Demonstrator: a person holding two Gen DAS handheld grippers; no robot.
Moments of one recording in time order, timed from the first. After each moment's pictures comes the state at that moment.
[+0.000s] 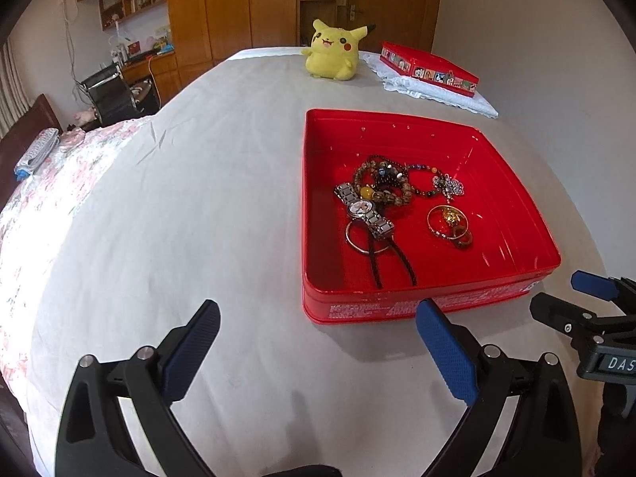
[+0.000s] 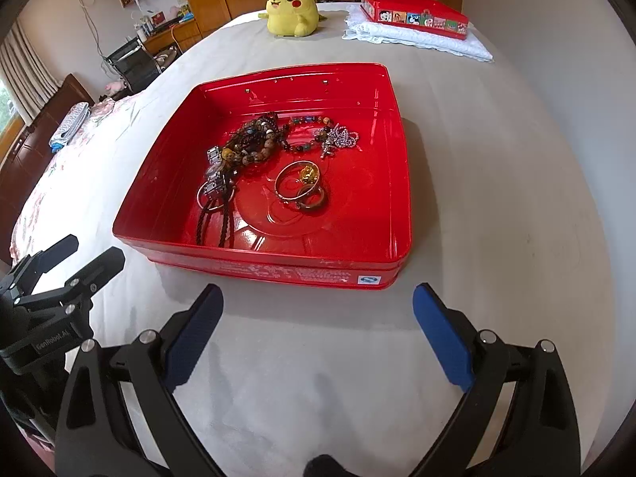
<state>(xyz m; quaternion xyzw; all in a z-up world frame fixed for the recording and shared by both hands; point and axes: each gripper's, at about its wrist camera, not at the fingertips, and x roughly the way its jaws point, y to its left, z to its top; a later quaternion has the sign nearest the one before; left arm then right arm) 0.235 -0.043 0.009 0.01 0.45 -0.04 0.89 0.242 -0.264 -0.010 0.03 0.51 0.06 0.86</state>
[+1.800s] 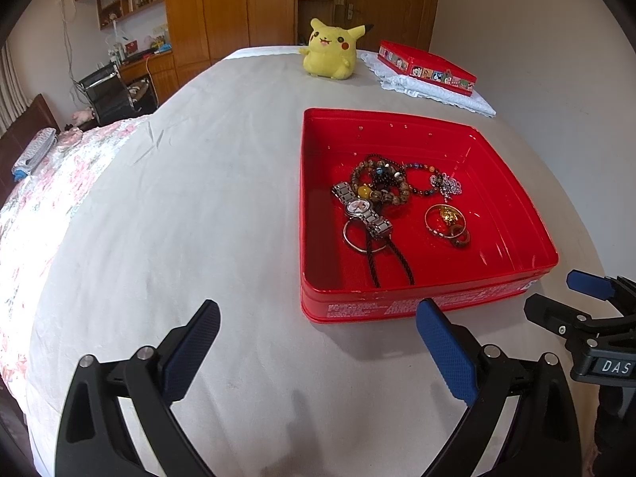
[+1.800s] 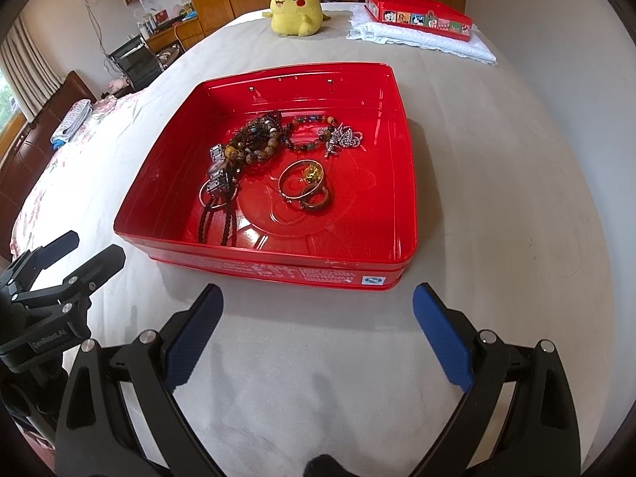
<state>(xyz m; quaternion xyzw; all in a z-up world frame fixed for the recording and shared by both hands) 0.236 -0.043 0.010 0.00 0.45 -0.04 0.89 0.241 -0.260 -0.010 0.02 0.51 0.07 0.86</state>
